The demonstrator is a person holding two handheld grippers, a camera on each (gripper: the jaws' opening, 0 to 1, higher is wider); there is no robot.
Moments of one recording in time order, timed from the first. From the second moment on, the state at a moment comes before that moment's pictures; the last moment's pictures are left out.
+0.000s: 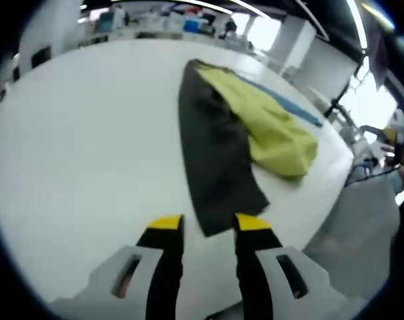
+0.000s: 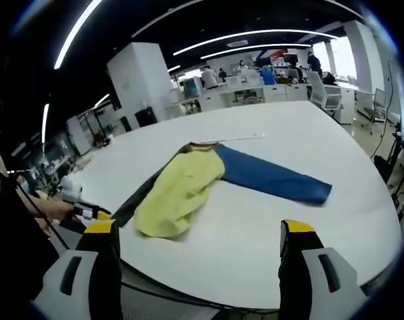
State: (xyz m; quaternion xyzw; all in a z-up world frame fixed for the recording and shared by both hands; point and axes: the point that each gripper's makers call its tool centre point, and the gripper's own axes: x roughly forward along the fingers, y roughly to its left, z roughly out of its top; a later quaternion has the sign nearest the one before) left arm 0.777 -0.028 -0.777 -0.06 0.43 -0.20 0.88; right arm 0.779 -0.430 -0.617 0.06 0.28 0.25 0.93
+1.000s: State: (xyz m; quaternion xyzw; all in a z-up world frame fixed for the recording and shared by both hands) left arm 0.773 -0.052 -0.767 0.07 0.41 -0.23 0.88; right arm 0.779 -0.430 -0.619 0.06 0.28 0.25 0.93
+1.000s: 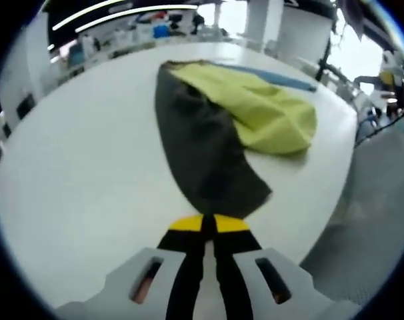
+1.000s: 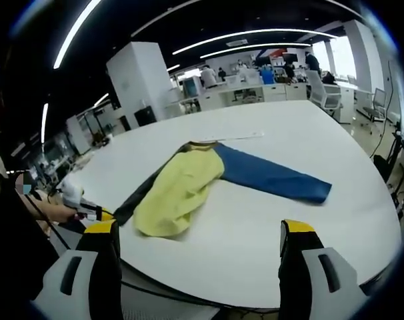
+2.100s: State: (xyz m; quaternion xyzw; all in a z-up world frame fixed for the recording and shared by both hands) left arm 0.806 0.024 -0.741 0.06 0.44 -0.25 0.86; right arm 0.785 -0.425 -0.618 0.06 0.28 0.25 0.93
